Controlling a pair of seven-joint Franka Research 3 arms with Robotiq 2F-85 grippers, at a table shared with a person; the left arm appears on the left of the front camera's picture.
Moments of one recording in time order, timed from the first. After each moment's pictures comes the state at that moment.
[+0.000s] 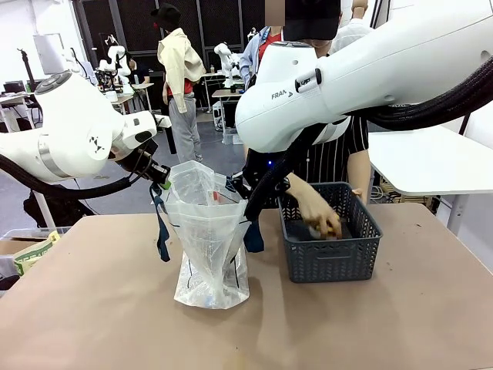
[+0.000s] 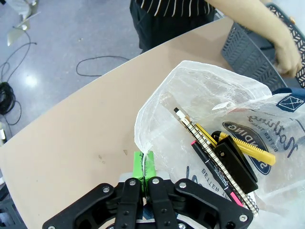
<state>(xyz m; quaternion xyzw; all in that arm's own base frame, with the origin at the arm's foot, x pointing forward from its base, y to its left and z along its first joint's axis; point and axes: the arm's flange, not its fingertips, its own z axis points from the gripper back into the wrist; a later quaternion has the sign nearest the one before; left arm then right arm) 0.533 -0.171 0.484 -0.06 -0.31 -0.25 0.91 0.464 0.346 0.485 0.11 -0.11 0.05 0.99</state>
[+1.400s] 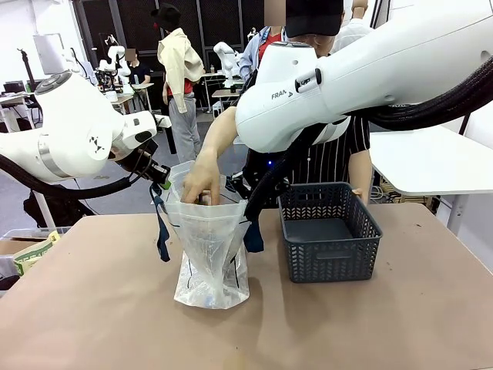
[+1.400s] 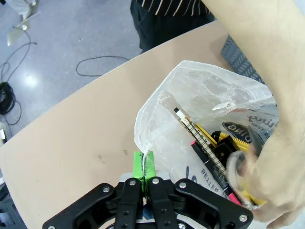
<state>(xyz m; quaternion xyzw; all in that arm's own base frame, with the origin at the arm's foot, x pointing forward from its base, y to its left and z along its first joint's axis) 0.533 -0.171 0.484 -0.06 -0.31 -0.25 0.91 0.464 0.346 0.485 0.11 -0.11 0.05 0.99</state>
